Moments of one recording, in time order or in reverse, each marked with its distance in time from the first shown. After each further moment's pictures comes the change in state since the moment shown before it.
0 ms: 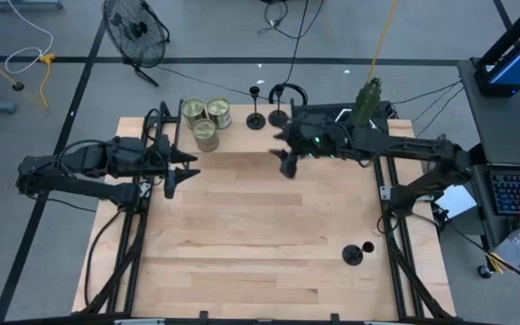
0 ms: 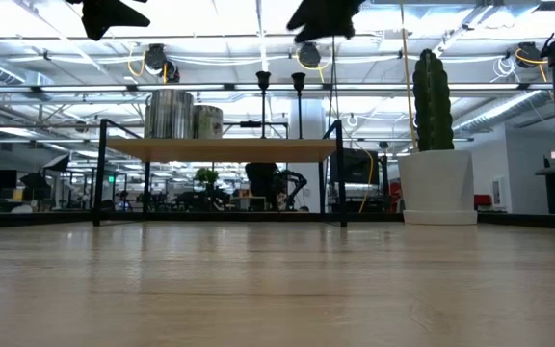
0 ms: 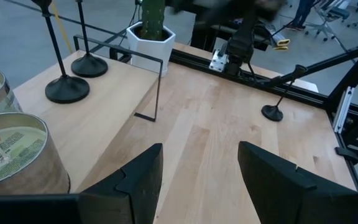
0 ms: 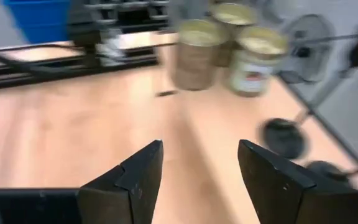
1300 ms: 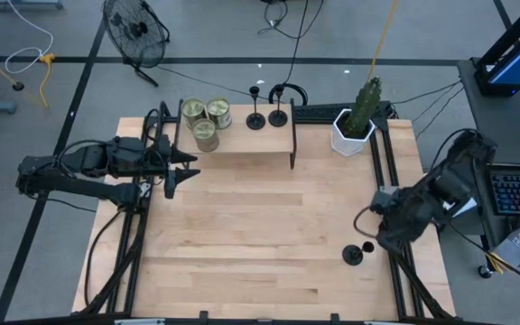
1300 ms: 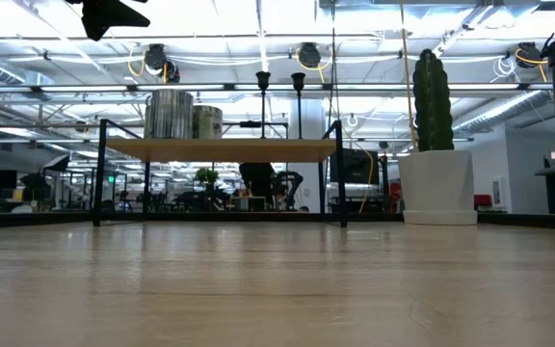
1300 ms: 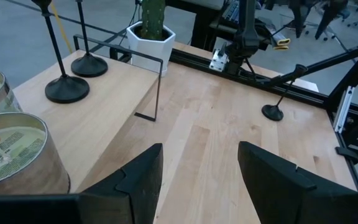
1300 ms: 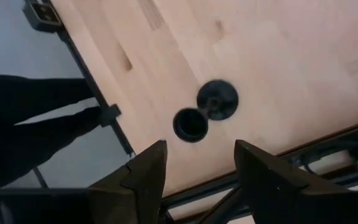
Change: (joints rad) left arm -0.001 0.000 0.000 0.000 -0.002 0.000; right arm 0.897 -0.390 -0.076 -0.994 -0.154 1.266
